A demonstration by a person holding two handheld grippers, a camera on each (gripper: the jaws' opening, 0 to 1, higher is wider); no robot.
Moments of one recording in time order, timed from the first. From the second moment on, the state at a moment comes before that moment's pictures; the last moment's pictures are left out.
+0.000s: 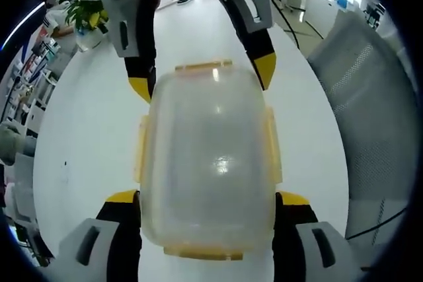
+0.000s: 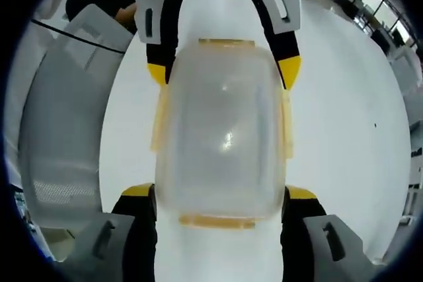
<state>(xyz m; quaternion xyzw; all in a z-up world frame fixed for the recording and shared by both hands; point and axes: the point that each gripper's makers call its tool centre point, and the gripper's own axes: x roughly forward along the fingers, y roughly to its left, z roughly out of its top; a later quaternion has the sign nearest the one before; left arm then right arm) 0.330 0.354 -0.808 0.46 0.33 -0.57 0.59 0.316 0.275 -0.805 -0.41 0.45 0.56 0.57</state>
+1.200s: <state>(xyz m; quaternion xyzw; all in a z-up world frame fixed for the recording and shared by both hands) 0.391 0.360 -0.813 0.50 0.33 -0.55 0.58 0.368 0.284 -0.809 -0.39 0.44 0.55 0.59</state>
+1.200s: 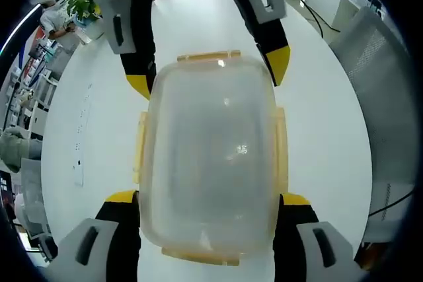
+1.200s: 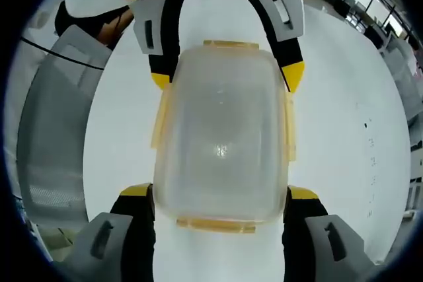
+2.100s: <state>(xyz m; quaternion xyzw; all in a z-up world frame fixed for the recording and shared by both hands) 0.383 0.380 -0.781 0.42 0.36 -0.52 0.65 0.365 0.277 -0.785 -0.36 0.46 0.51 0.63</state>
